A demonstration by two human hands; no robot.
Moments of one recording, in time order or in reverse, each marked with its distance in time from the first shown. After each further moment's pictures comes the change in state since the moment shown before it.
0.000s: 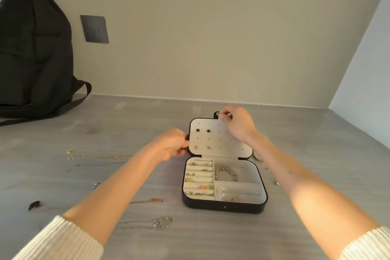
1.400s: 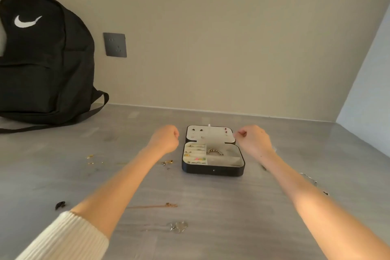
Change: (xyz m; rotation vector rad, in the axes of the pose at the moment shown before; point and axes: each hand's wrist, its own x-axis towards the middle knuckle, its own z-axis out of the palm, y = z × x) left_hand -0.007 0.001 -0.054 0.766 0.377 0.265; right_hand -0.038 -0.024 -0.015 -0.154 0.008 0.175
